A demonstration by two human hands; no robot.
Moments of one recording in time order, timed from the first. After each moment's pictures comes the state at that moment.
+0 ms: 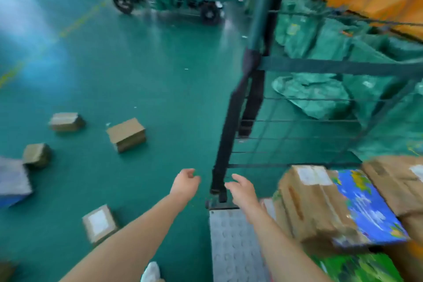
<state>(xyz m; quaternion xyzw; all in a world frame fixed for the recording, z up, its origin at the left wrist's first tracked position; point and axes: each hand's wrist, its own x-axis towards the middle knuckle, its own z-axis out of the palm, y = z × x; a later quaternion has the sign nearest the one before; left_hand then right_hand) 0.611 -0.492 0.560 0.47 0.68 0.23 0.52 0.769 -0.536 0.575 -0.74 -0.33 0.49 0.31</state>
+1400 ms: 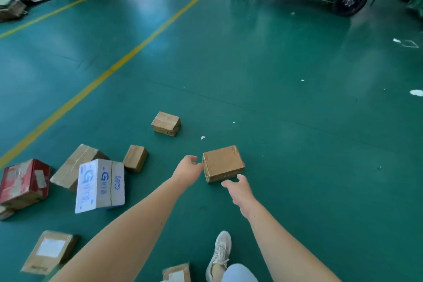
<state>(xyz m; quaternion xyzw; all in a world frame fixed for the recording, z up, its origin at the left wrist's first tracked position) 0.109 0.000 0.549 0.32 0.79 0.24 0.46 0.271 0.010 0.521 -0.65 -0.41 0.62 0.14</state>
